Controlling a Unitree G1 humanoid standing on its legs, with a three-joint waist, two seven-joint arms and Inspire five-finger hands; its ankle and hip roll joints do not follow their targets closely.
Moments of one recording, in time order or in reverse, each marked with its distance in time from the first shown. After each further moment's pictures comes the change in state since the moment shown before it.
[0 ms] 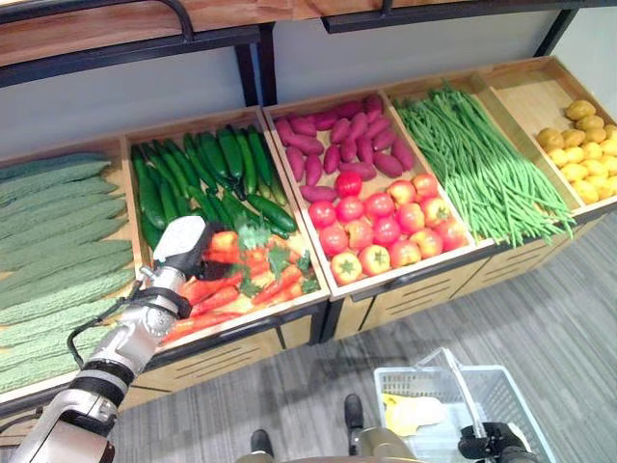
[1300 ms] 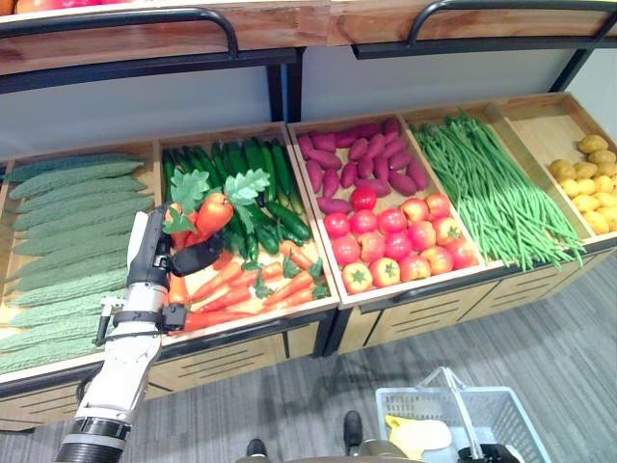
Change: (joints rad) left arm 0.289 -0.108 0.193 -0.423 -0.545 -0.057 -0.130; right arm 0.057 0.020 -0.003 0.005 0.000 0.007 0.017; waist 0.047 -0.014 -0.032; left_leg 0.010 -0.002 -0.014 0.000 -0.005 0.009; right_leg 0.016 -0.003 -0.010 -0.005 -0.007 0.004
